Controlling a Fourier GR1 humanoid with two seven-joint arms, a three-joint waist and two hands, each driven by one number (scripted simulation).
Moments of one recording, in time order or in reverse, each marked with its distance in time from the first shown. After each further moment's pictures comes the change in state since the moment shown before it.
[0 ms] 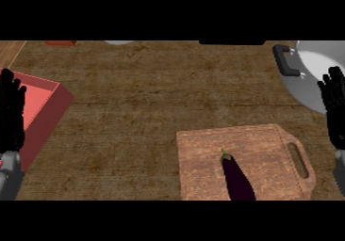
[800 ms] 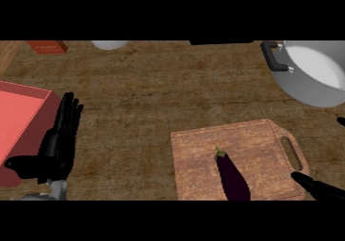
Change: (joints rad) left arm 0.150 -0.194 -0.186 -0.076 0.023 -0.113 -0.236; right arm 0.414 -0.057 0.000 -0.491 0.266 -0.038 -0.496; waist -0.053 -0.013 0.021
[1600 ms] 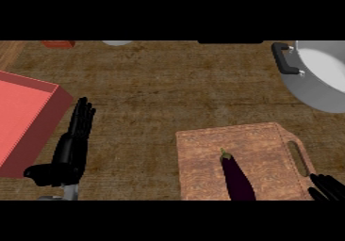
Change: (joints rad) left arm 0.016 -0.050 -0.039 0.044 -0.022 -0.038 -0.089; right arm 0.456 -0.189 0.145 -0.410 0.614 0.056 0.455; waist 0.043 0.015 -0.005
